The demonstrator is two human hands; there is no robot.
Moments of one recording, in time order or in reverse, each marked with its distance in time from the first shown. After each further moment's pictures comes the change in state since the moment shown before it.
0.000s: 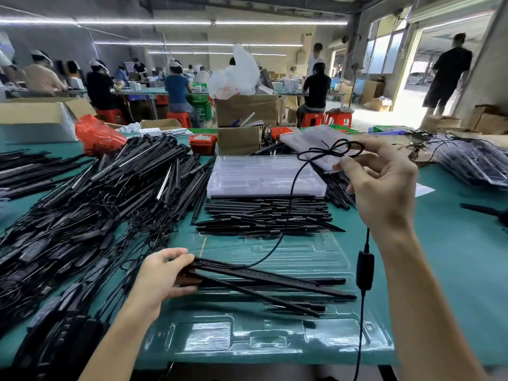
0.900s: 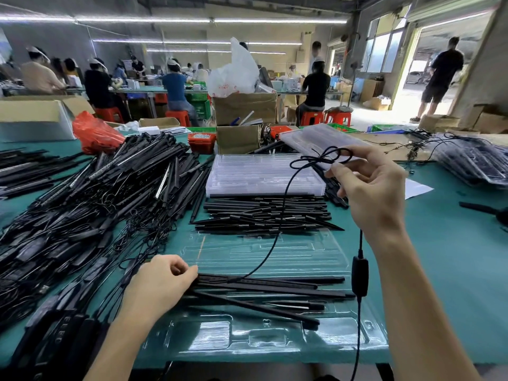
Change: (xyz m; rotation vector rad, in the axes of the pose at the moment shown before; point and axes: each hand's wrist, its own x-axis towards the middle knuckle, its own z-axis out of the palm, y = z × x) left_hand -0.009 -0.005 -0.007 0.938 0.149 0.301; right_hand -0.007 0.001 0.002 -0.001 -0.066 0.078
